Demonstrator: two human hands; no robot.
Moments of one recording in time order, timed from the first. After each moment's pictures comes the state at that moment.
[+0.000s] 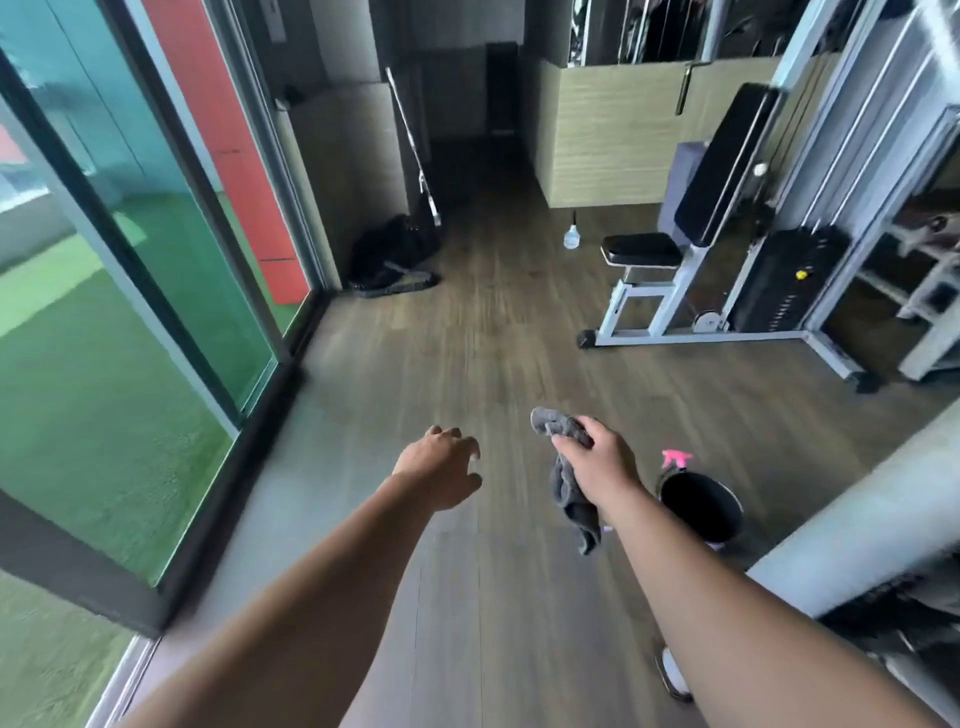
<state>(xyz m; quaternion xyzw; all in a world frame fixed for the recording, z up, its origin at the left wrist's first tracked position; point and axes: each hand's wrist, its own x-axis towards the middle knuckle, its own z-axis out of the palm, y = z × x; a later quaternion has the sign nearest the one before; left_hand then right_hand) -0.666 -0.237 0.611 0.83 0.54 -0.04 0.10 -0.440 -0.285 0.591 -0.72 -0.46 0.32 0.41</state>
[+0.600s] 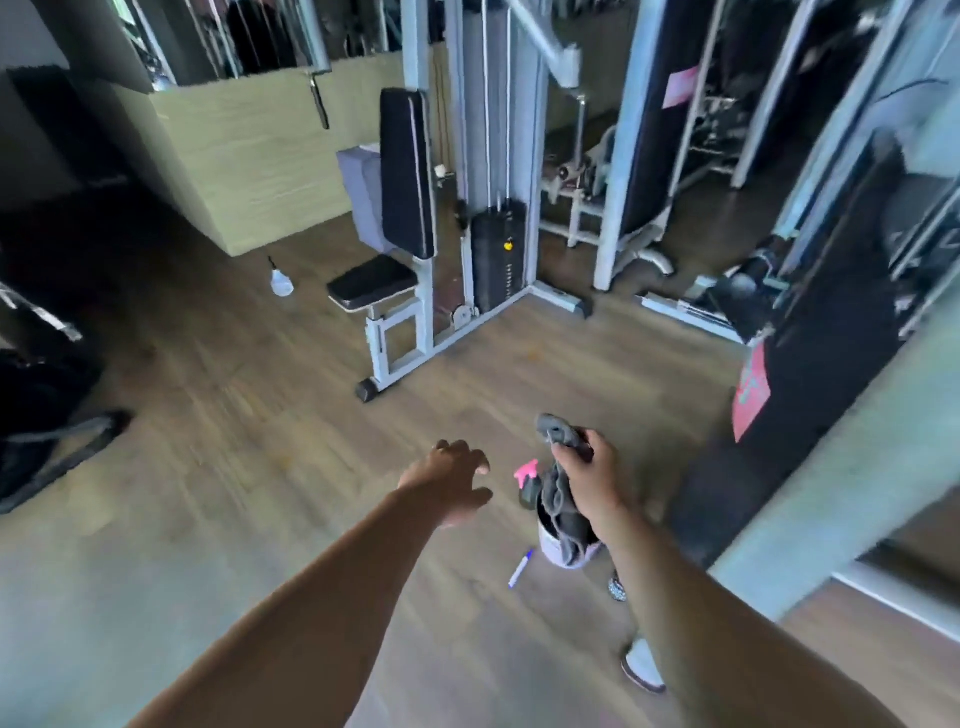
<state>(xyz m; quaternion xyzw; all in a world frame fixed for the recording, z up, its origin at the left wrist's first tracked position) -0.372 0.059 0.598 0.96 0.20 -0.12 0.12 -0.249 -0.115 0.559 -0.82 -0.10 0.14 0.55</state>
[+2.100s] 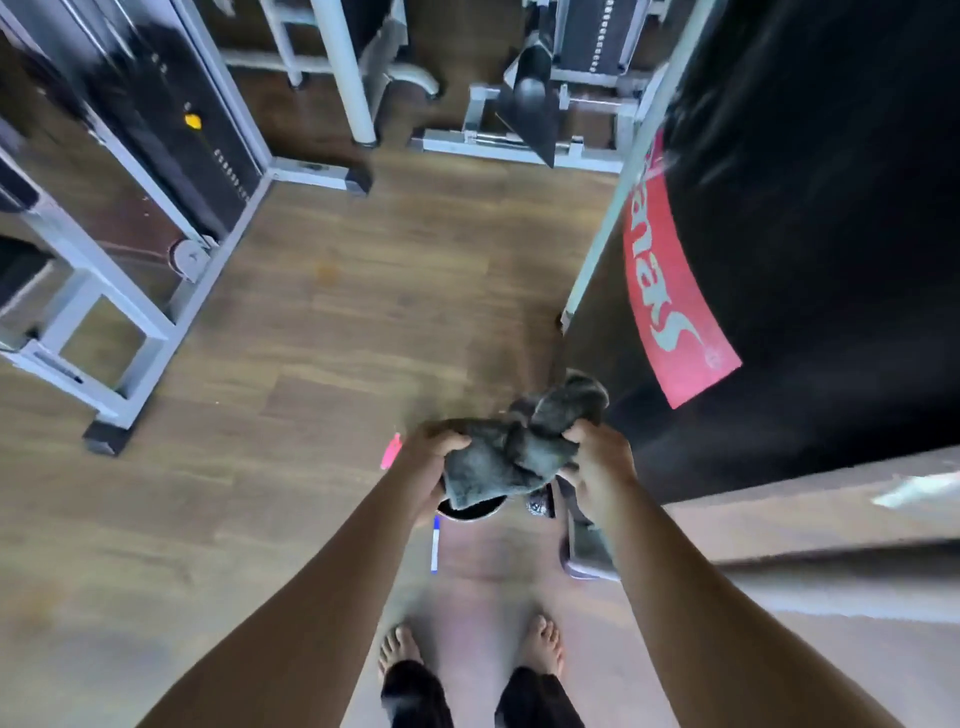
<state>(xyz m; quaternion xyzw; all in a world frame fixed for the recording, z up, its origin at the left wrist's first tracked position) -0.037 0.066 0.388 0.54 0.34 -0.23 0.73 -0.023 -0.137 0.410 -0.59 0.41 0.17 0.67</state>
